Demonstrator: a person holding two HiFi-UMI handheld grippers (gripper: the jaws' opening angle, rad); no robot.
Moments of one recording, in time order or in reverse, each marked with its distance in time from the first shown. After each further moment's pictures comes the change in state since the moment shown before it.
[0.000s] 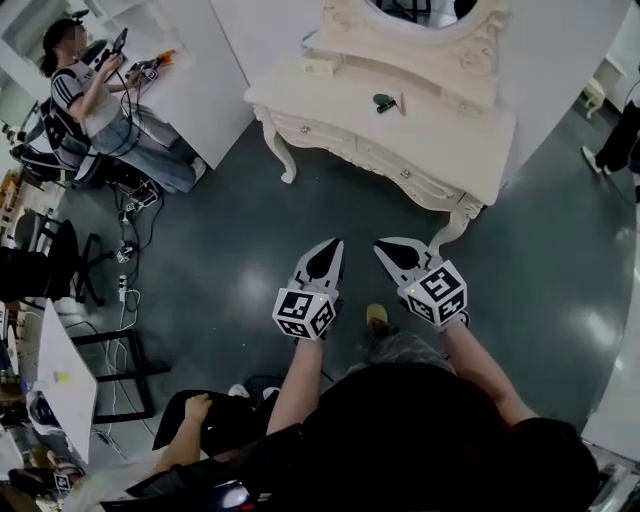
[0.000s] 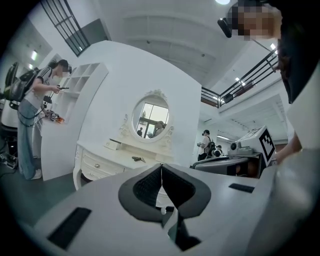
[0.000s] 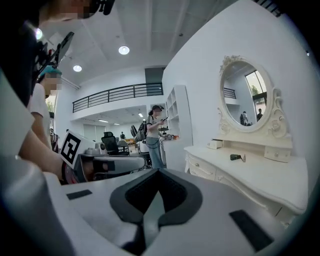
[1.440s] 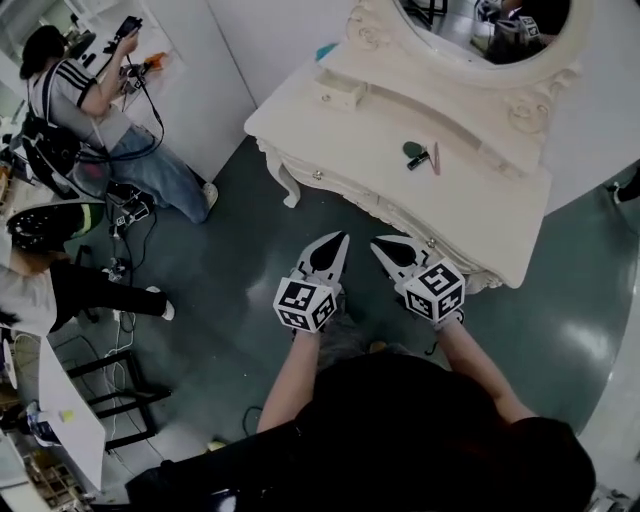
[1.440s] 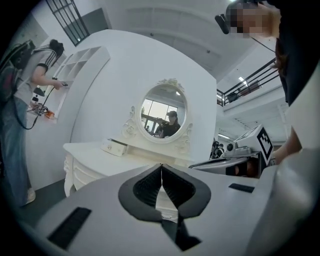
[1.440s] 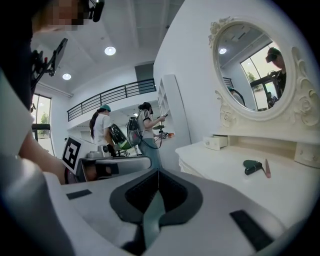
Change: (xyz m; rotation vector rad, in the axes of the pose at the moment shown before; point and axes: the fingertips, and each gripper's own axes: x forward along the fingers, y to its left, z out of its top) left arm 0.174 0.164 0.050 -0.010 0.042 -0.041; right arm 0.186 -0.149 0.053 0.109 0.030 0.039
